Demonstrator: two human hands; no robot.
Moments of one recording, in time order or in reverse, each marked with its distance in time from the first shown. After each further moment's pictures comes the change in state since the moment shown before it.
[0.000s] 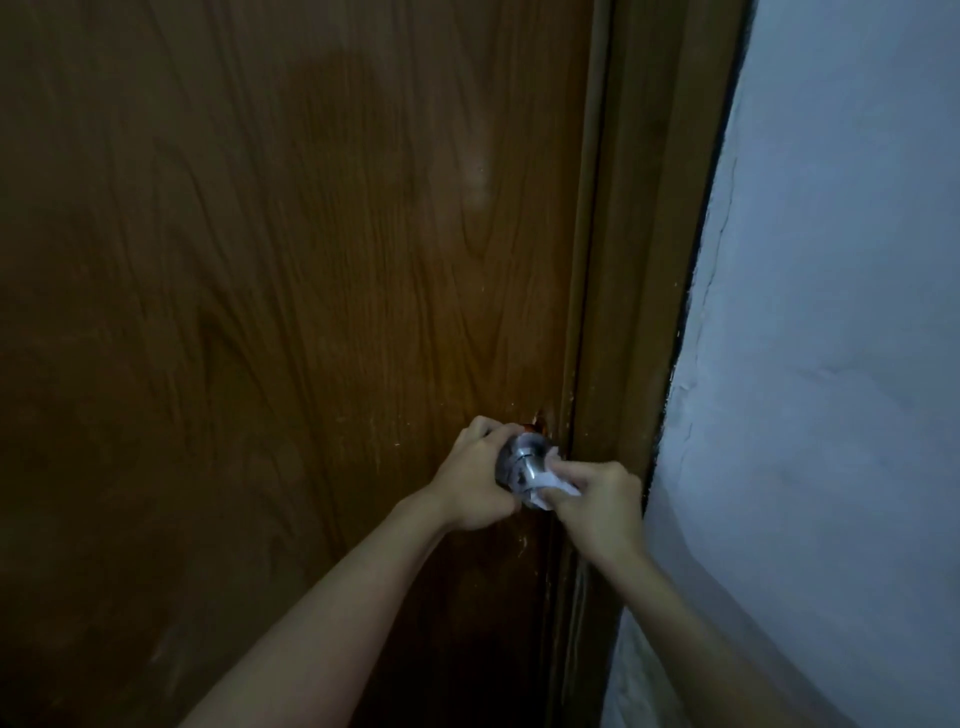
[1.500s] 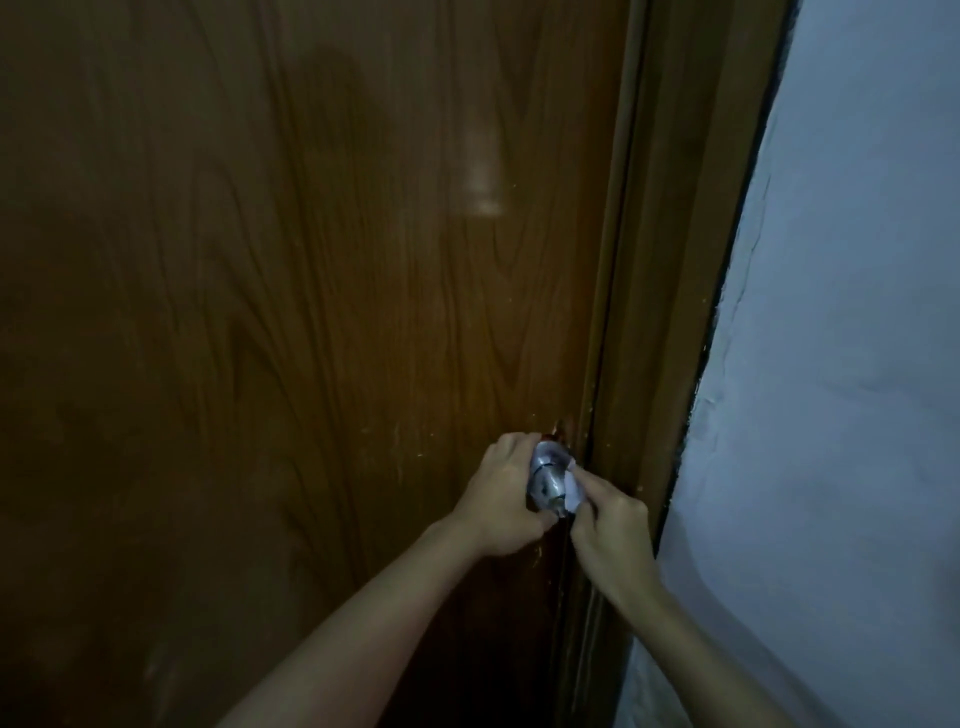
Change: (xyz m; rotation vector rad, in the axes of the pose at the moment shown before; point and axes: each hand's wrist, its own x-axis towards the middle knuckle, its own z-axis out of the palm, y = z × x) left_hand -0.013 0.004 0.000 -0.027 0.036 0.087; right_hand -0.013 -0.008 0.012 -0.135 0.033 -0.170
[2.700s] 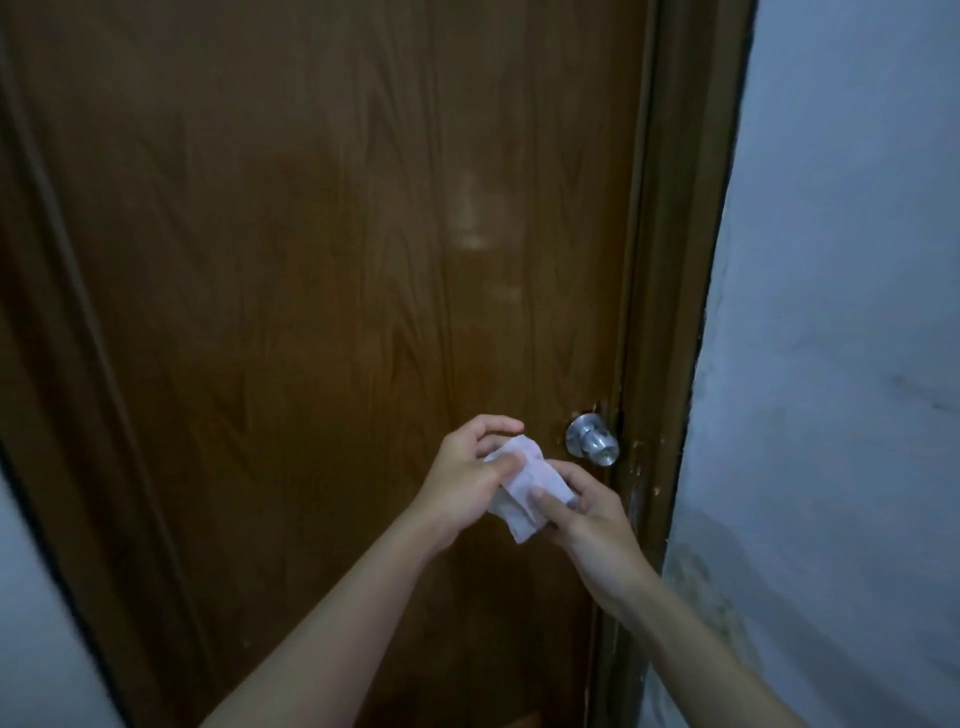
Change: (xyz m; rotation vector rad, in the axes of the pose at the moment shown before) left_hand -0.174 0.023 -0.116 -0.706 0.163 -0.134; right_hand -0.112 -0.182 -0.004 0.770 -0.195 0.275
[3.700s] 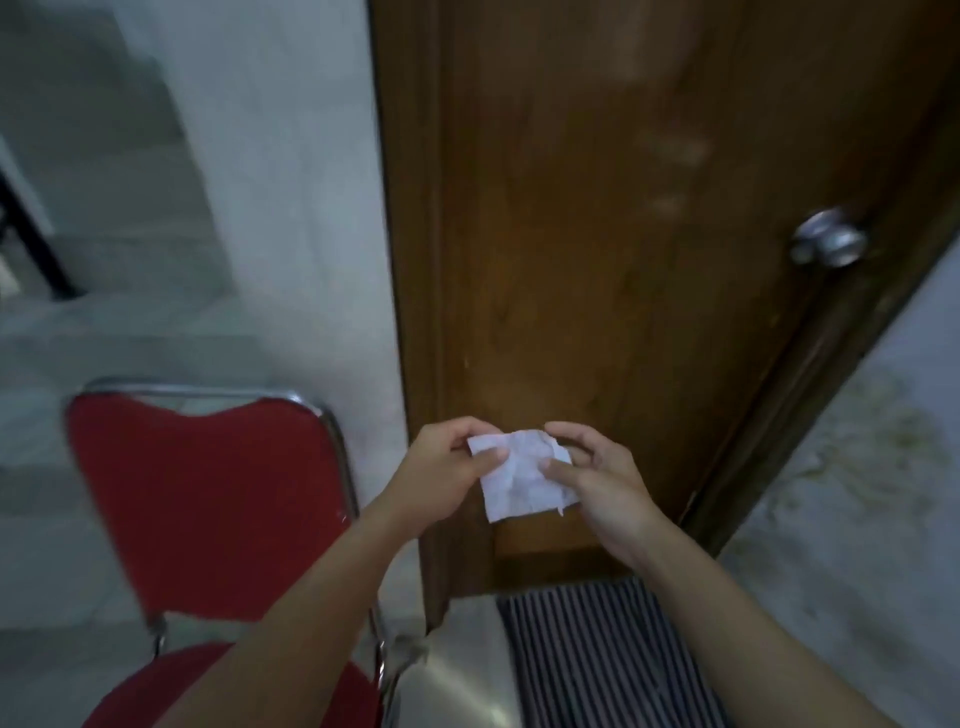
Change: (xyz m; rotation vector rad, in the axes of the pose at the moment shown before) left_hand -0.281 -0.162 -0.178 0.195 0.146 -0.191; right_hand -0.169 0.112 0.223 -0.023 -0.153 0.443
